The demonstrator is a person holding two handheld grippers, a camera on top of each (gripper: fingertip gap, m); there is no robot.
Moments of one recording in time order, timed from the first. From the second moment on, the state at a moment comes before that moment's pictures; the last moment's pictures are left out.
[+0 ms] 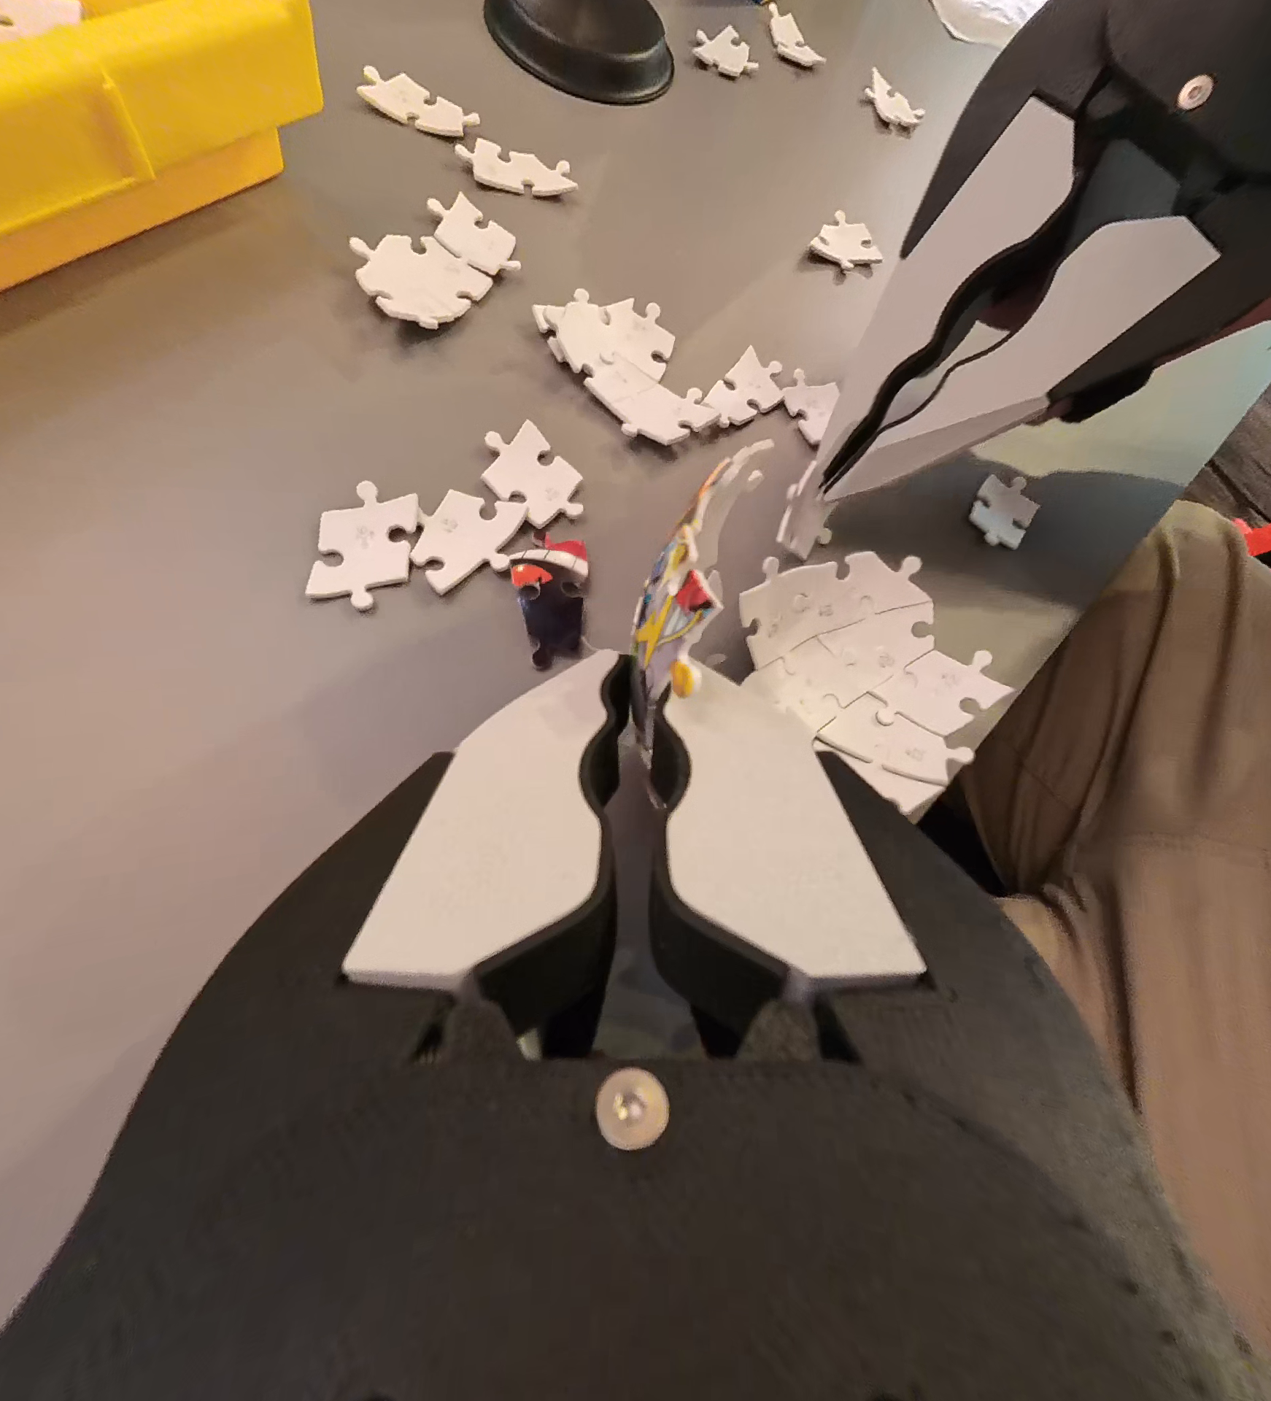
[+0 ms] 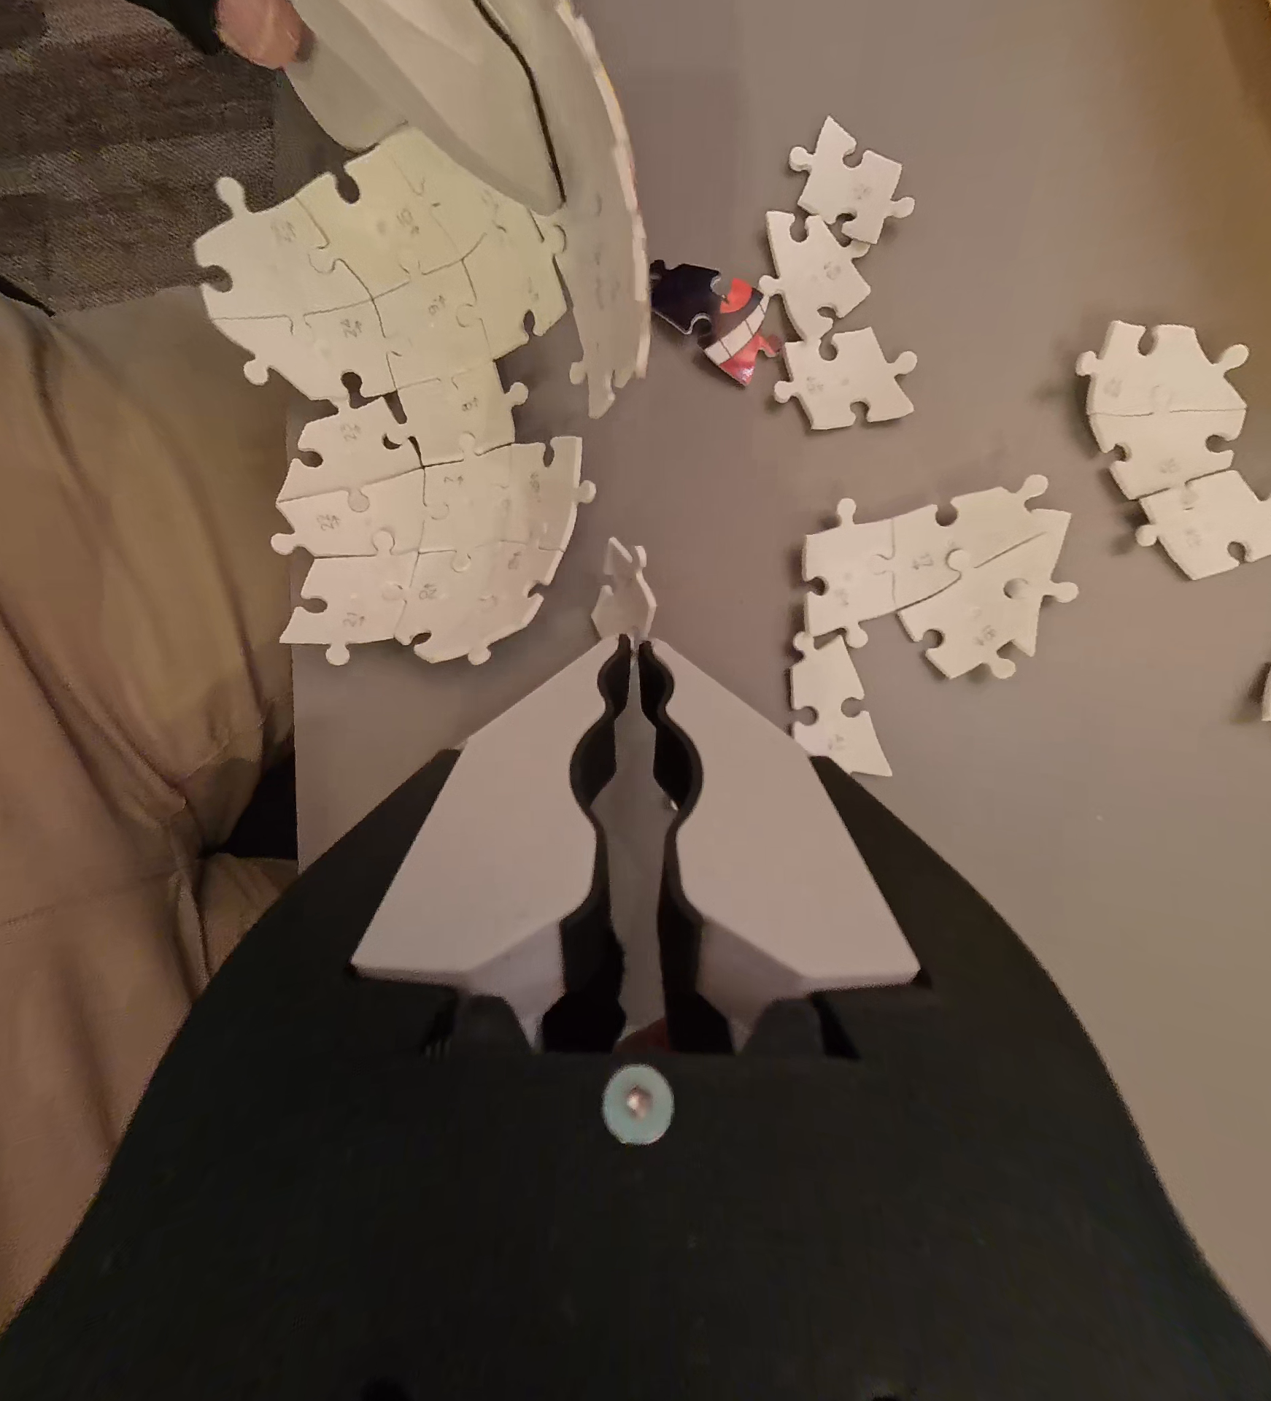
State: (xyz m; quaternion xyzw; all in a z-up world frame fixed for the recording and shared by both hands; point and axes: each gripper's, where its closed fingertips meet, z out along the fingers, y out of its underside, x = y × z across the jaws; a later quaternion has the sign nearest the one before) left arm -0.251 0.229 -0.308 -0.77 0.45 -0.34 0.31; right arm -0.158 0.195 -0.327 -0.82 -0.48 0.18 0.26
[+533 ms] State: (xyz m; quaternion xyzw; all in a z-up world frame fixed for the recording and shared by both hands) left arm -0.220 0.230 -0.313 -0.77 0.47 -0.36 0.25; right arm -0.173 0.181 -0.289 -0.79 -0.54 0.20 0.23
